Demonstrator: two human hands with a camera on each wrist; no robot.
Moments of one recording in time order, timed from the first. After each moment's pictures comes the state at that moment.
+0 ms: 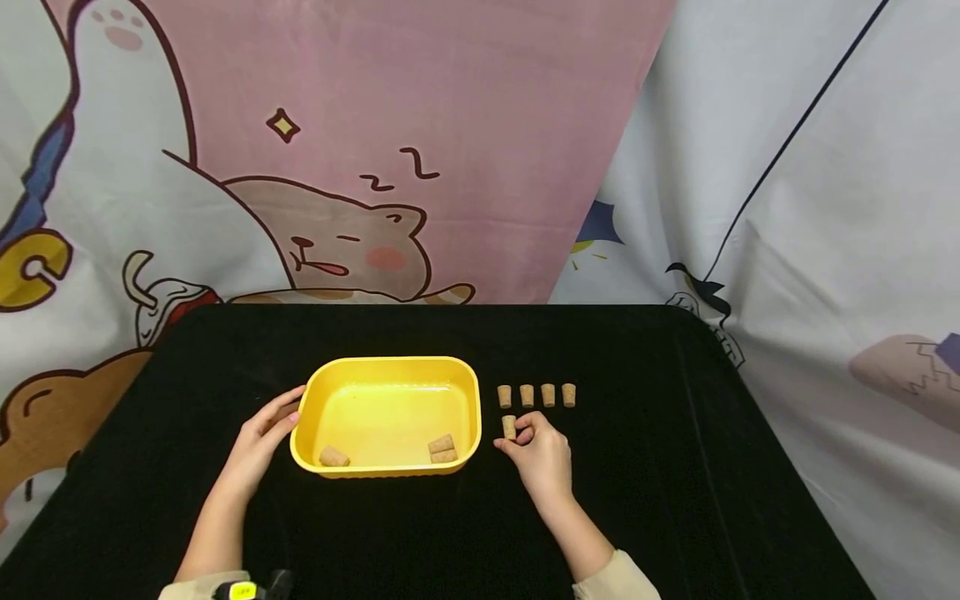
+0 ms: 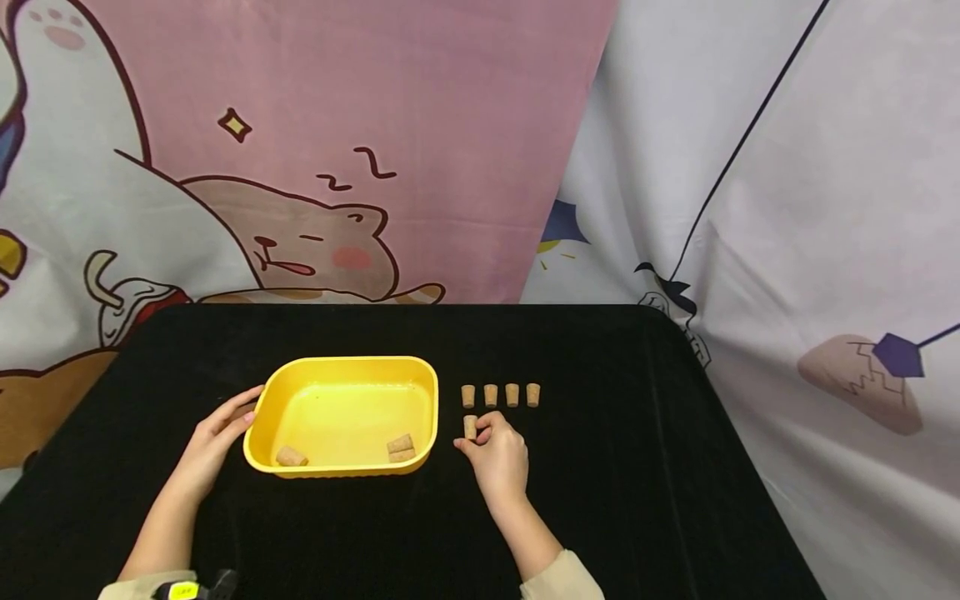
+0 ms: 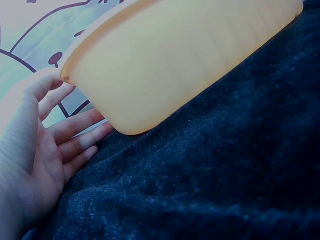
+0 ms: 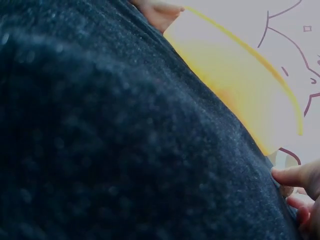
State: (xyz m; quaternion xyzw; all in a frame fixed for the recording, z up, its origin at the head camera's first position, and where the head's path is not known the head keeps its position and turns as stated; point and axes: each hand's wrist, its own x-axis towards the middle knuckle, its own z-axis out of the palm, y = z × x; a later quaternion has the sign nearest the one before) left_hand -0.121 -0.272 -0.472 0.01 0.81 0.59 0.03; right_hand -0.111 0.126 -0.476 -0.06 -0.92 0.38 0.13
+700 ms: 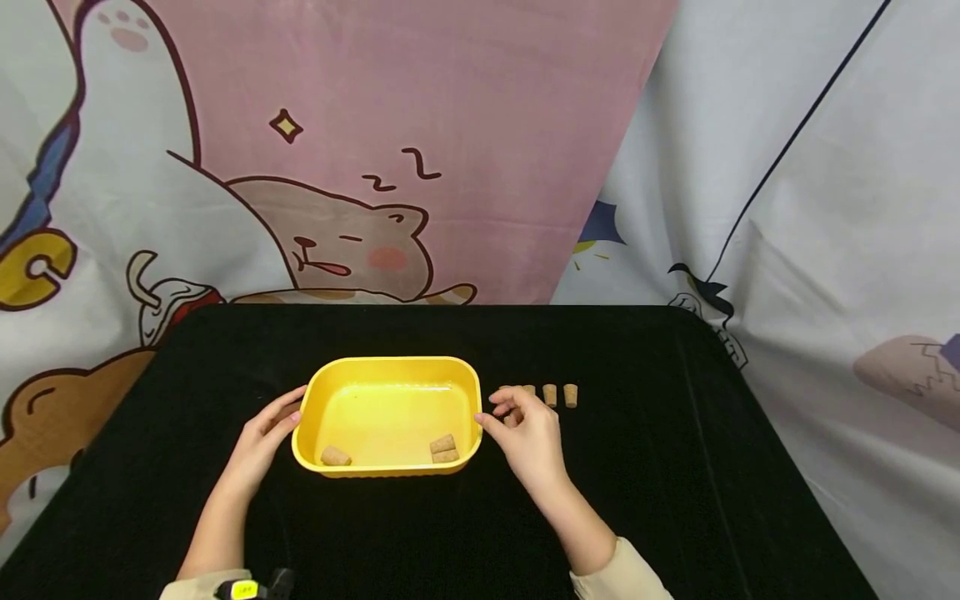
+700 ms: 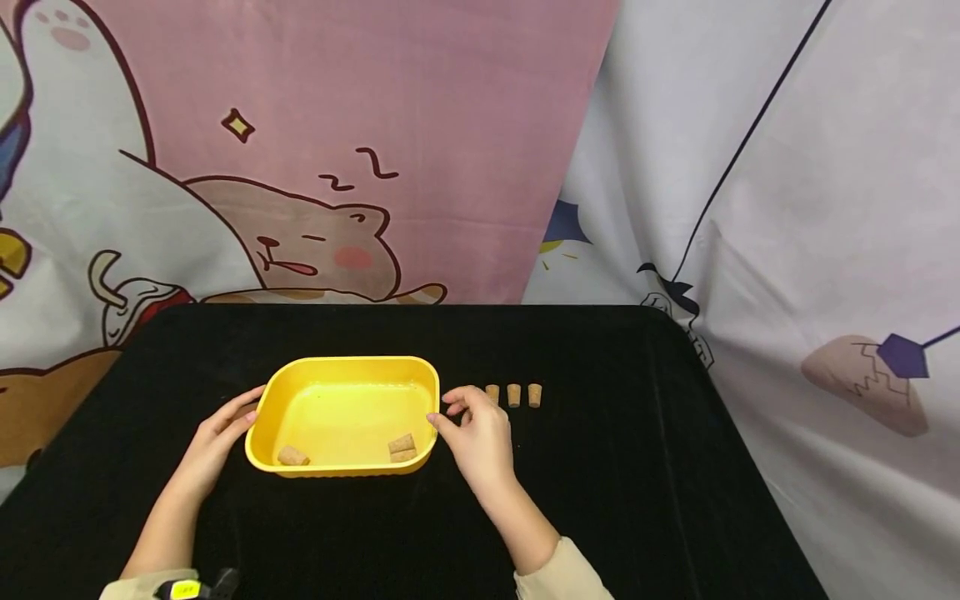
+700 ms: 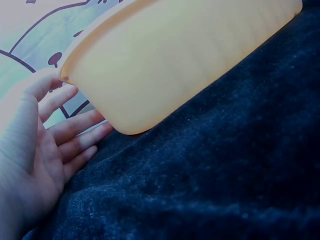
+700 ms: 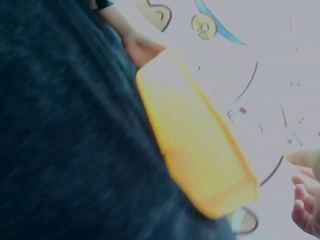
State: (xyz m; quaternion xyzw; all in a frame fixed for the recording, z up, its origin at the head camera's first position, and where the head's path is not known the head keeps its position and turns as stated) left_hand -0.121 -0.273 -0.473 0.01 0.81 0.58 0.03; right_hand -0.109 0.104 -0.410 0.06 -0.87 0.47 0.16
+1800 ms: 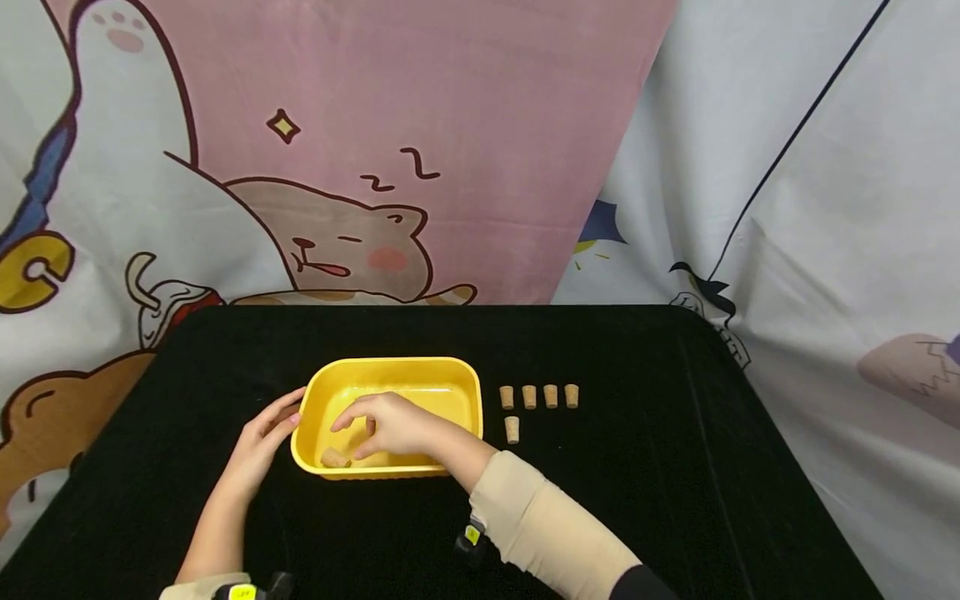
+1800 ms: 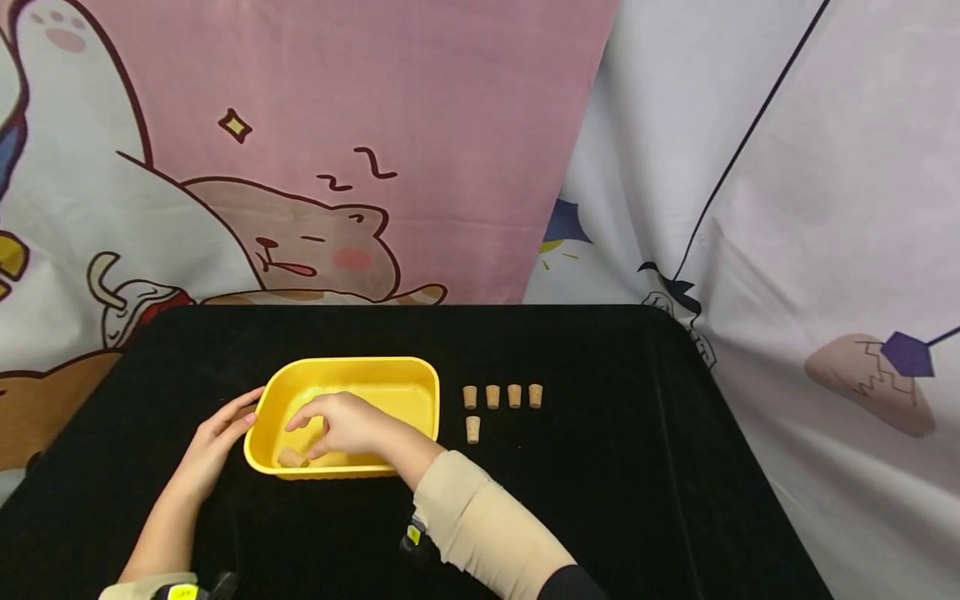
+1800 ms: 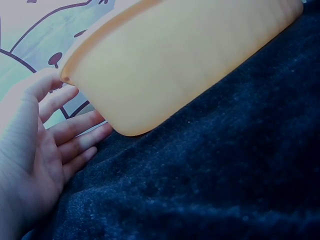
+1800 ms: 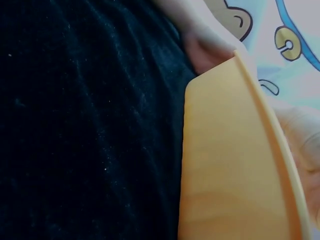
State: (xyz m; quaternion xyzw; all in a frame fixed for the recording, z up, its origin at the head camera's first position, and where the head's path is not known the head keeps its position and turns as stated) left_hand -0.122 -0.274 -0.474 0.02 0.83 0.56 0.02; right_hand -0.173 -0.026 -0.416 0.40 -0.81 0.36 -0.21
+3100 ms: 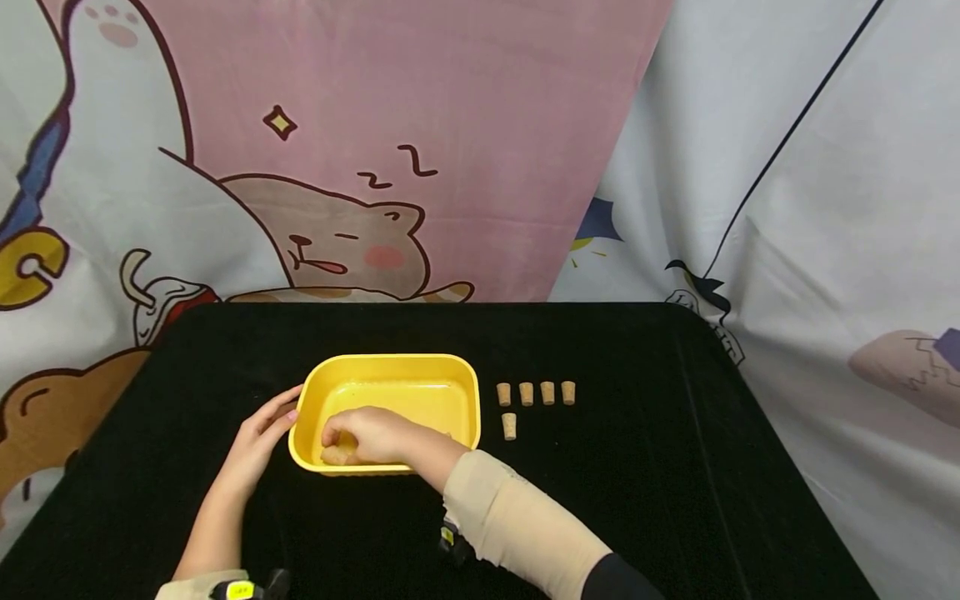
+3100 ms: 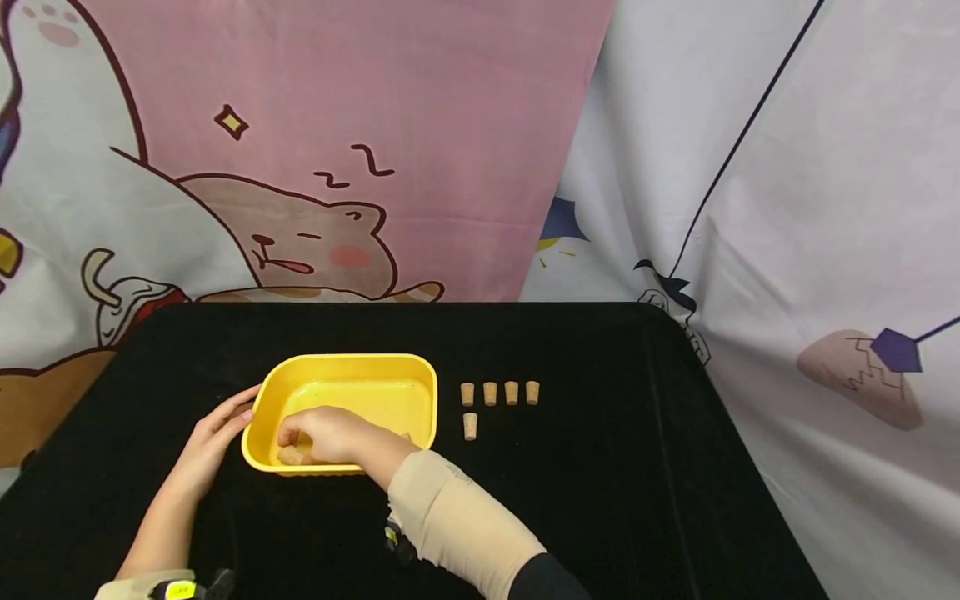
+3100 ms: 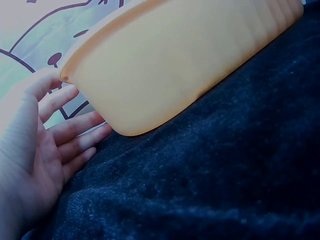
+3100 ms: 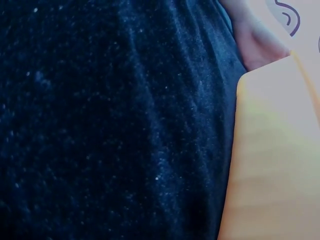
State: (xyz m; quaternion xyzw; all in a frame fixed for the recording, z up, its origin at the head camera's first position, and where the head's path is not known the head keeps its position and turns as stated) left_hand -0.122 -0.273 -0.472 0.03 0.82 0.57 0.01; right_hand -0.168 -0.055 -0.437 0.45 -0.84 0.23 -0.19
